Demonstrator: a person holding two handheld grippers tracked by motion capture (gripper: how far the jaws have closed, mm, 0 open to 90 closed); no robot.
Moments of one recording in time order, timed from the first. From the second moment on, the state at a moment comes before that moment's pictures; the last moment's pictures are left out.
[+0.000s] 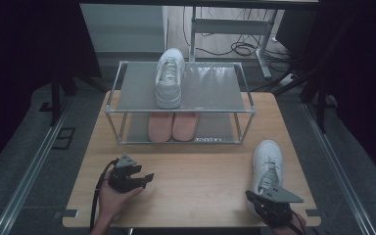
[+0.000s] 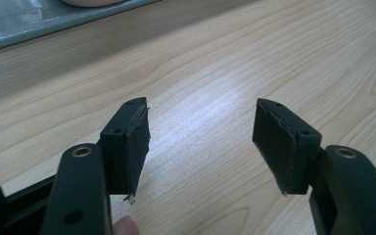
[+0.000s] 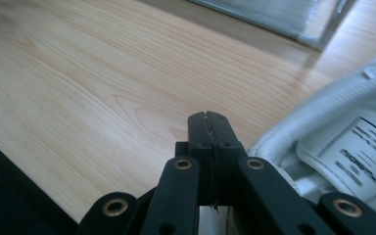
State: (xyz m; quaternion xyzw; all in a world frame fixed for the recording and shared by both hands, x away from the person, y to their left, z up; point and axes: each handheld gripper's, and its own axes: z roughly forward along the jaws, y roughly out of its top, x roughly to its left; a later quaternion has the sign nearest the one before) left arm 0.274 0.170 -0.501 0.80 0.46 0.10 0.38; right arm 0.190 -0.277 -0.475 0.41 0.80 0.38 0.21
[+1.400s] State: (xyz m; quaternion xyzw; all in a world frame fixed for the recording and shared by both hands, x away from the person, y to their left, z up) left arm 0.275 0.172 -0.502 0.80 0.45 0.10 0.38; right arm 0.186 -0.365 -0.473 0.50 0.76 0.35 0.24
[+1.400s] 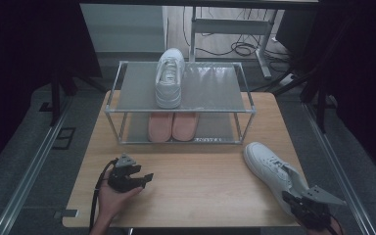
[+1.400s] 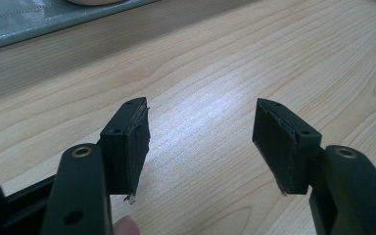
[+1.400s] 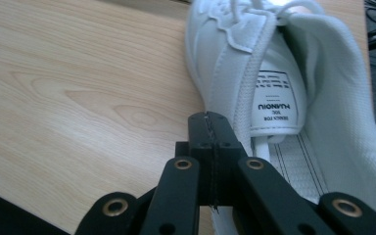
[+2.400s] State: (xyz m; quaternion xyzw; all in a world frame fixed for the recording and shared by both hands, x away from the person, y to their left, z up) left arm 0.275 0.170 -0.501 0.80 0.46 0.10 0.38; right arm 0.210 -0.384 -0.433 0.47 0.75 0.41 0.23
